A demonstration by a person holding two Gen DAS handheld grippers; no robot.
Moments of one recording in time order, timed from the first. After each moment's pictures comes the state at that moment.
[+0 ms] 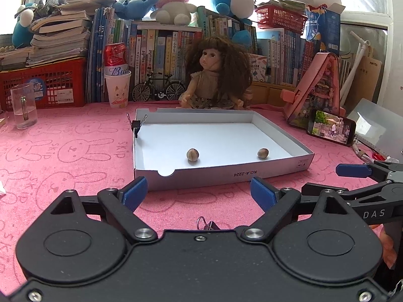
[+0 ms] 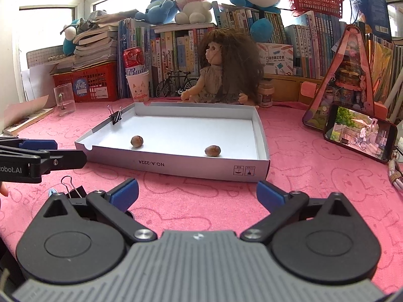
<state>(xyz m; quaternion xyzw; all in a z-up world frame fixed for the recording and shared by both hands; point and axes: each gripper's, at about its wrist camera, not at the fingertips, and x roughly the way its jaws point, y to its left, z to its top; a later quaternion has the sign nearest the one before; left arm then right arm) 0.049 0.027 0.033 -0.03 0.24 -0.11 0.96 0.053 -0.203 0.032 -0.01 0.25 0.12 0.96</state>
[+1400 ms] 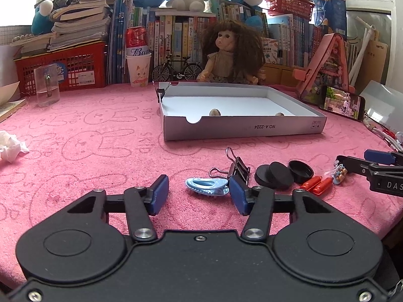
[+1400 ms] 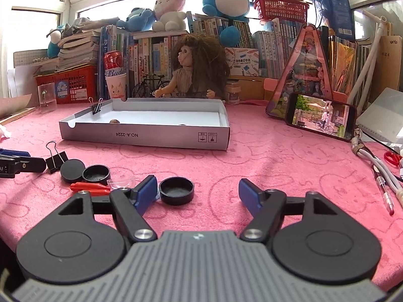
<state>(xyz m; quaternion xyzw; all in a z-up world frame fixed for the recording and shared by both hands) 0.002 0.044 -0.010 -0.01 0.25 -0.08 0.96 -0.002 -0.223 -0.003 -0.02 0.21 0.06 0.98</state>
